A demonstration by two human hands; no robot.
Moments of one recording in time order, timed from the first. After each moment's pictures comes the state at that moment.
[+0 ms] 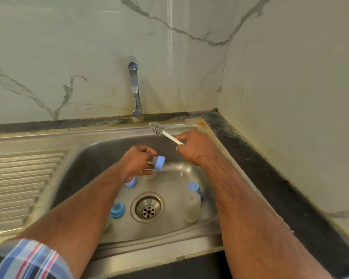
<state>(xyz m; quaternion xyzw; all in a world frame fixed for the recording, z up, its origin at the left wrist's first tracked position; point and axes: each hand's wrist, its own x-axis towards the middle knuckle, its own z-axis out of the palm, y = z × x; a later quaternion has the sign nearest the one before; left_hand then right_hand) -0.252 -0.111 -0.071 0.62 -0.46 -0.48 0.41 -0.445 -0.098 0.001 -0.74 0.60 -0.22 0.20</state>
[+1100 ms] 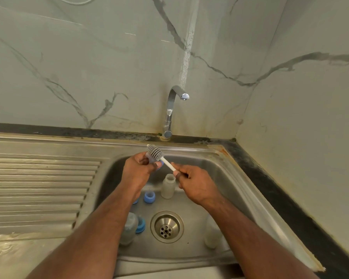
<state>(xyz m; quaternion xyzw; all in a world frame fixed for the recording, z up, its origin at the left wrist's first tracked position) -0.180 -0.071 -0.052 0.54 -0.43 -0.39 0.61 -0.358 -0.060 -0.017 -0.77 0.54 -0.26 0.22</state>
